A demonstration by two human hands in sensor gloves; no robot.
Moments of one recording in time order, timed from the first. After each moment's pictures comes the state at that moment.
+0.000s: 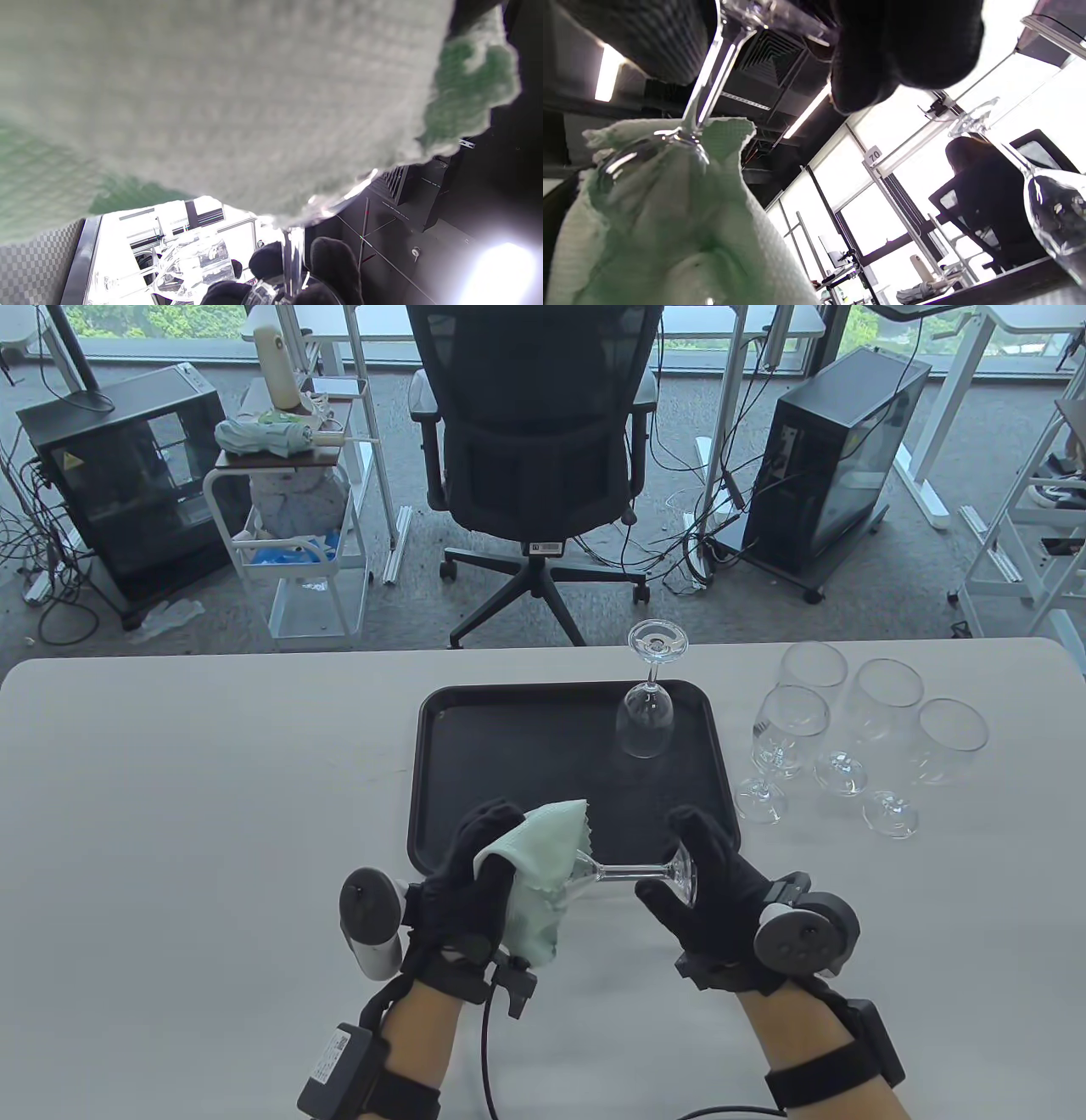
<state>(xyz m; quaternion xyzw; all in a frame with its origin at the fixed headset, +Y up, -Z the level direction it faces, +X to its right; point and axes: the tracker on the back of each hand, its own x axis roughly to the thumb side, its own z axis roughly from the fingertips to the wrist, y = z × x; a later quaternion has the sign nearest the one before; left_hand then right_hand) -0.147 -0.707 -0.335 0.11 -0.23 0.67 0.70 0.180 -0.701 -0.332 0.28 -0.25 0.82 0.43</state>
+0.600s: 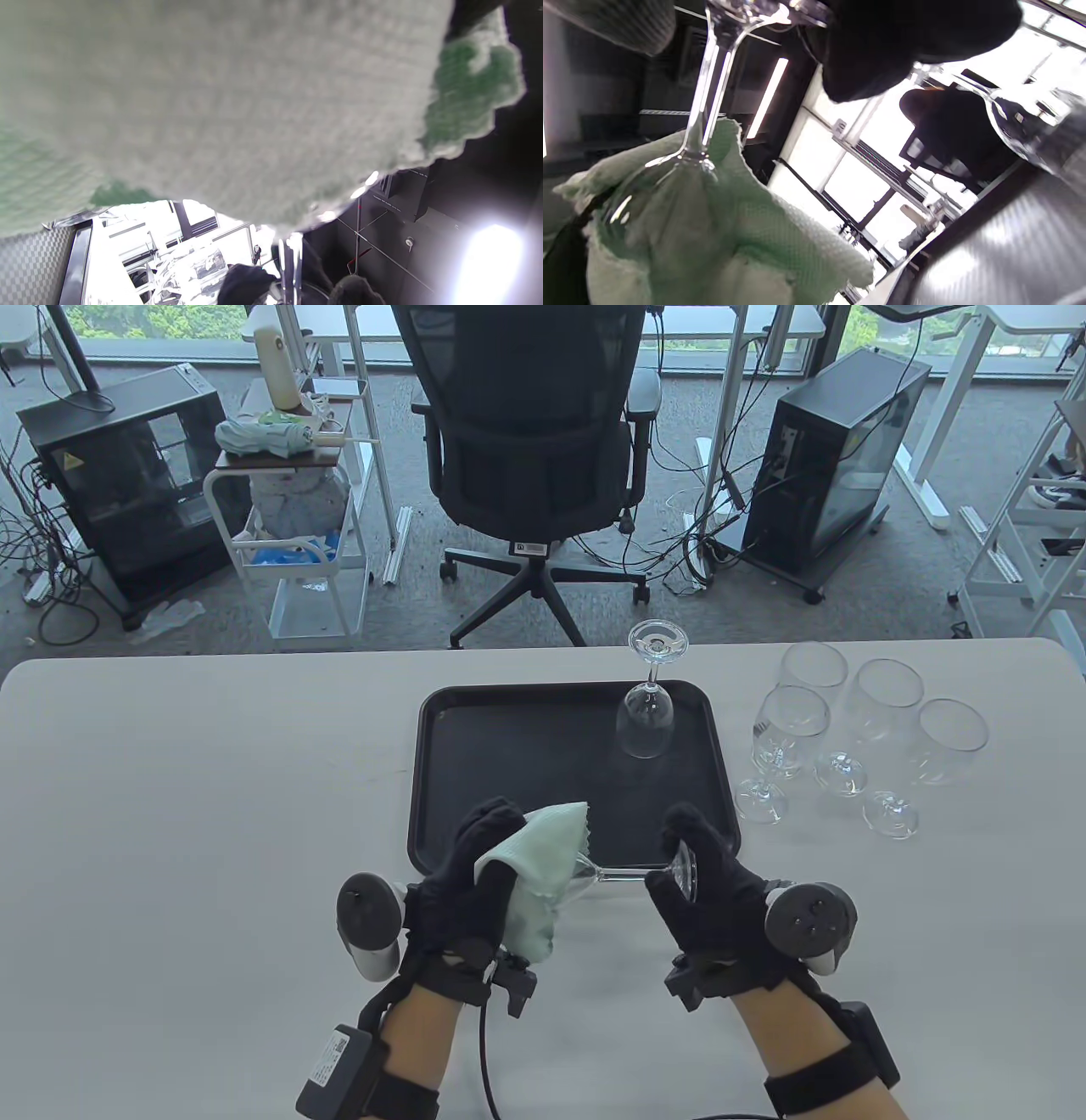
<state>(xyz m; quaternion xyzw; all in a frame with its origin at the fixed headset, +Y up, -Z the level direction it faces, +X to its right) -0.149 -0.700 -0.331 0.15 -0.24 0.63 0.72 0.178 -0.710 -0.337 0.22 -0.12 0.81 0.54</state>
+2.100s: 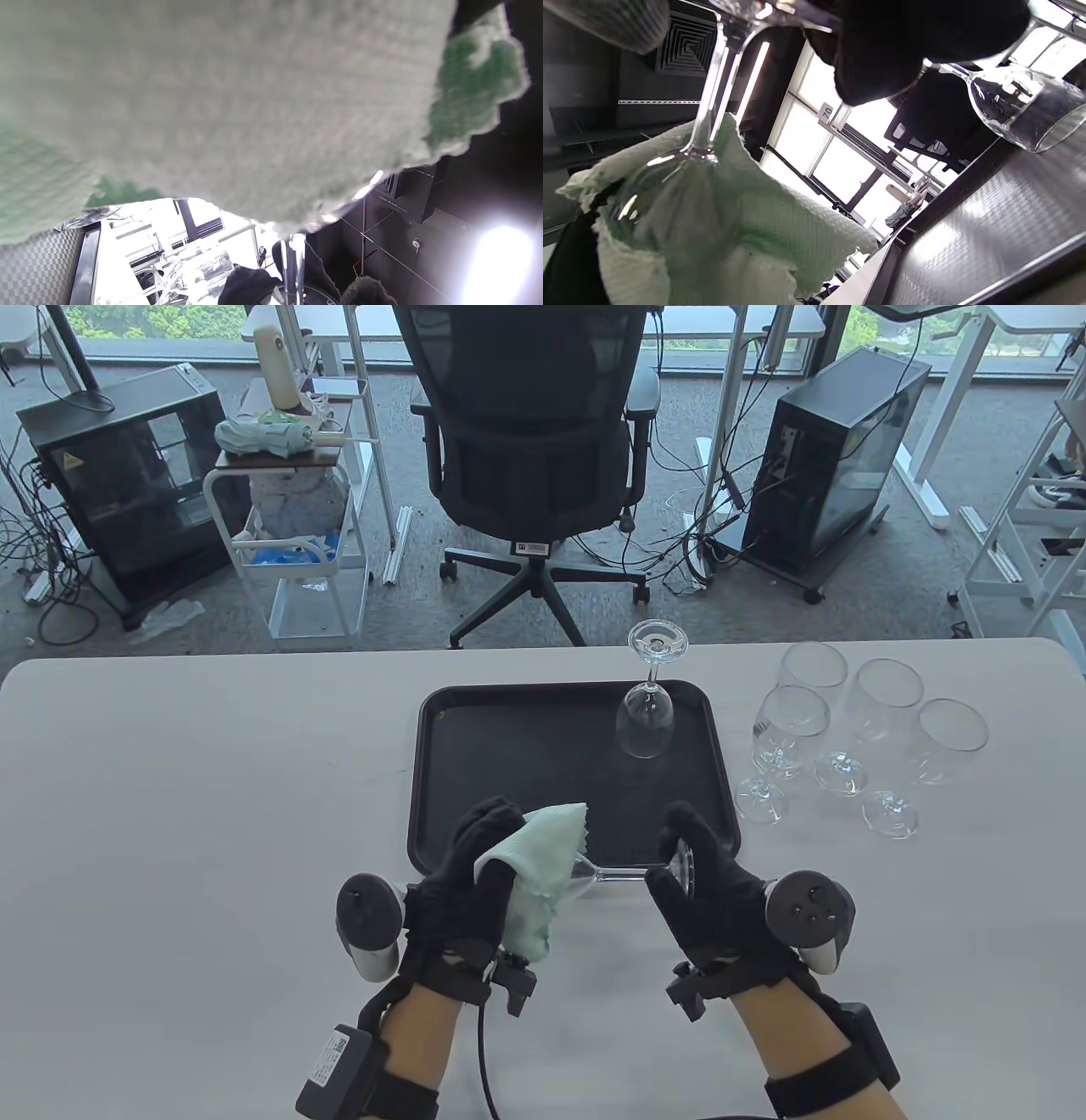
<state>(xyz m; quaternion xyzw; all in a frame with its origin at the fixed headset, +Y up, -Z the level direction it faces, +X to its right) -0.150 -0.703 -0.333 0.14 -0.24 0.64 0.72 0.178 -0.703 -0.333 0.24 -0.15 0.83 0.48</state>
